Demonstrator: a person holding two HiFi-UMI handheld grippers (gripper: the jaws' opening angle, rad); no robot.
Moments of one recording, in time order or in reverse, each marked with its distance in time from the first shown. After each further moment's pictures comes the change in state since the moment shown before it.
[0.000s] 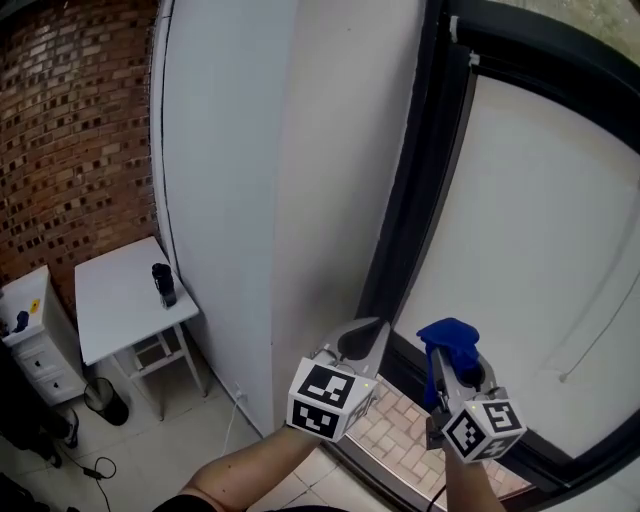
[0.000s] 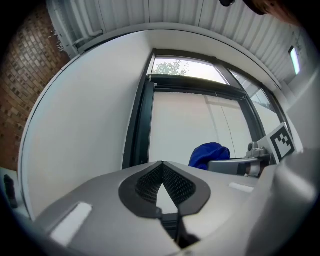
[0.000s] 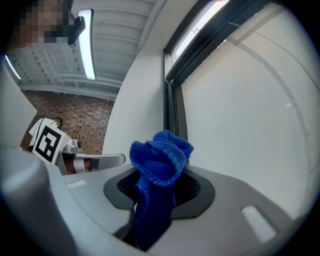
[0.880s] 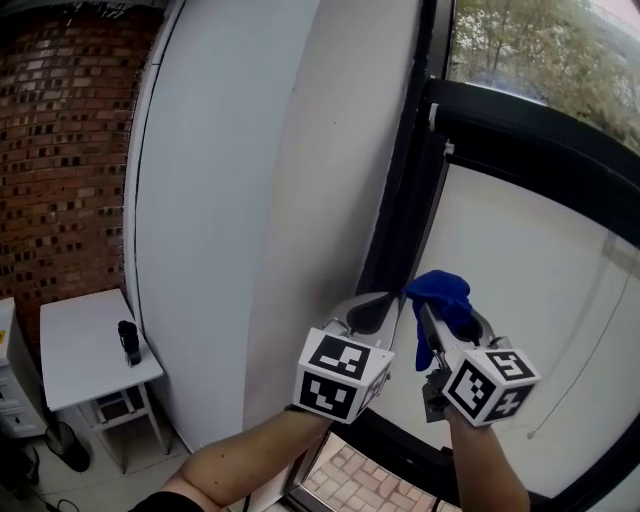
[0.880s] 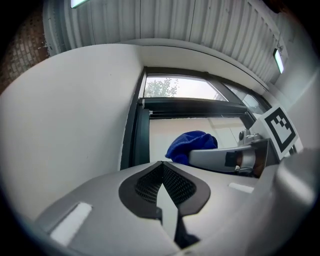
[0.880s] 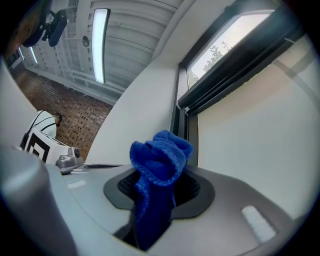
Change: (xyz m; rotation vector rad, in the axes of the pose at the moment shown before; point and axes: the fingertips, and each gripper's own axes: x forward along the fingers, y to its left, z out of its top) left arm 0.073 0.019 0.169 0.100 -0.202 -0.069; right arm 0.092 0.013 0.194 -0.184 -0.157 0.023
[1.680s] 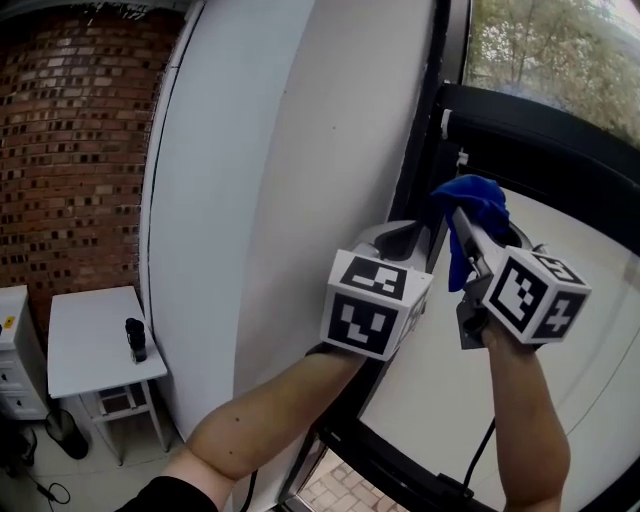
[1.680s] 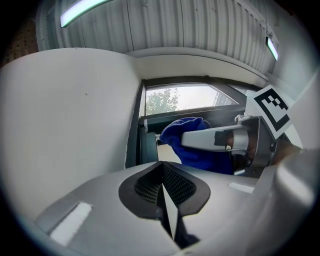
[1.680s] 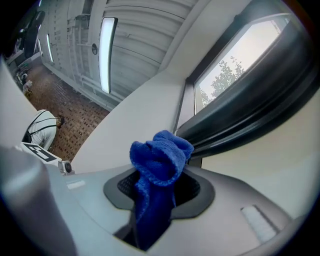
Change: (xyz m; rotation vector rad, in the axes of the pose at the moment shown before) left arm 0.073 0.030 0.104 0.114 -0.144 0.095; right arm 0.070 -0.040 0.137 -0.096 -0.161 0.048
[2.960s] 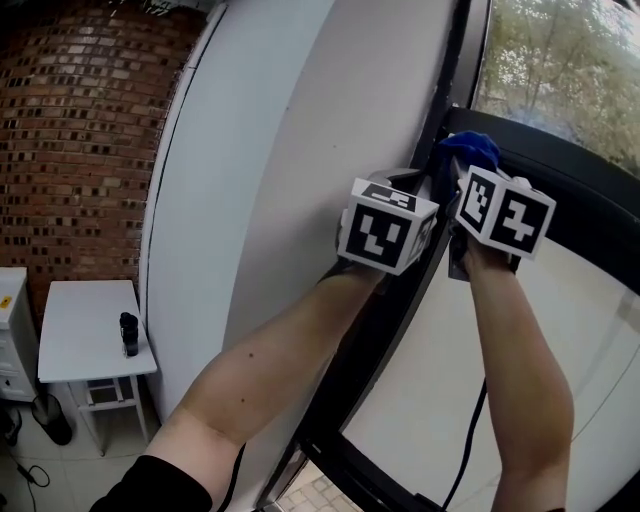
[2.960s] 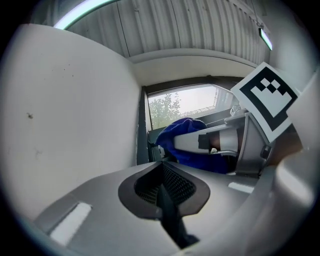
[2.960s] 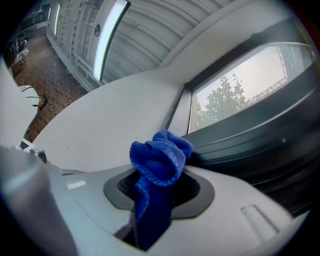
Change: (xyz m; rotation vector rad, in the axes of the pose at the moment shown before) left arm 0.075 0.055 0.067 0.096 -0.082 0.072; right arm 0.095 -0.045 0.066 -0.152 -0.020 -0.201
